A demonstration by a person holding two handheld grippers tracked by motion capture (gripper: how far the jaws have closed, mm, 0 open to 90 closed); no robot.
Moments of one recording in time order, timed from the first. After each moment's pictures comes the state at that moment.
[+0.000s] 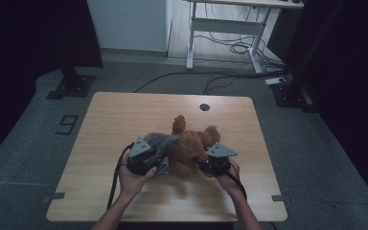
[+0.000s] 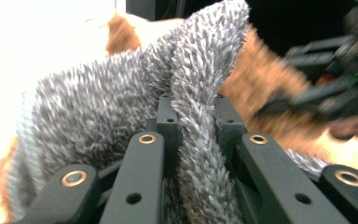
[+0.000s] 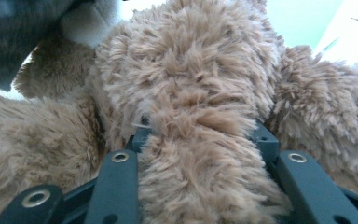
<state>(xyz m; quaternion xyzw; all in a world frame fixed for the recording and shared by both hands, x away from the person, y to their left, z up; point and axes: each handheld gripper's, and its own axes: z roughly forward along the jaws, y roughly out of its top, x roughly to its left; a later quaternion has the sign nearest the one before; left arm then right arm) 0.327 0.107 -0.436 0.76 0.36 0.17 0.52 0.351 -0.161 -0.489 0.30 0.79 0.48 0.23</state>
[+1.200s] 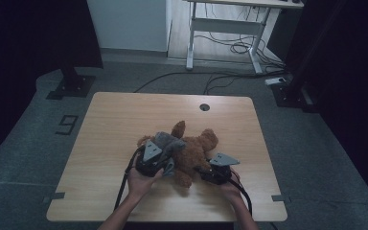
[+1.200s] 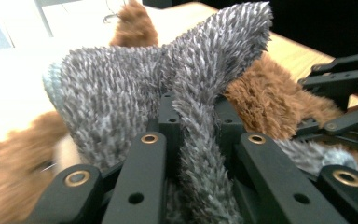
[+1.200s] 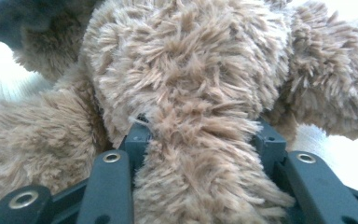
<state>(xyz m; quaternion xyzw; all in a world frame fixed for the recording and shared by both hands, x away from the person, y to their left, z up) 0.324 0.105 -0.464 0.76 0.37 0.23 0.48 0.344 -0.176 -0.535 0.32 0.79 0.50 0.19</state>
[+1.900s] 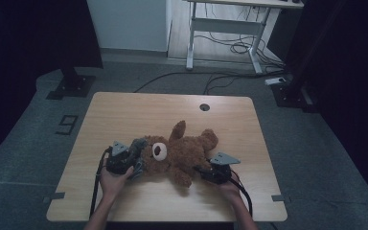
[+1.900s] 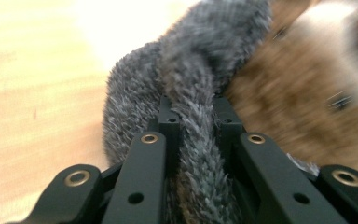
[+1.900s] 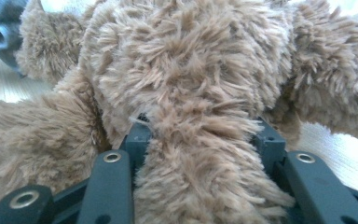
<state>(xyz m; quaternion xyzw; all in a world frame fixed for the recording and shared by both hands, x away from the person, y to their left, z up) 0.350 0.192 -0.511 0.74 0.50 0.20 0.41 0.347 -0.177 -0.538 0.33 0.78 0.51 0.18</state>
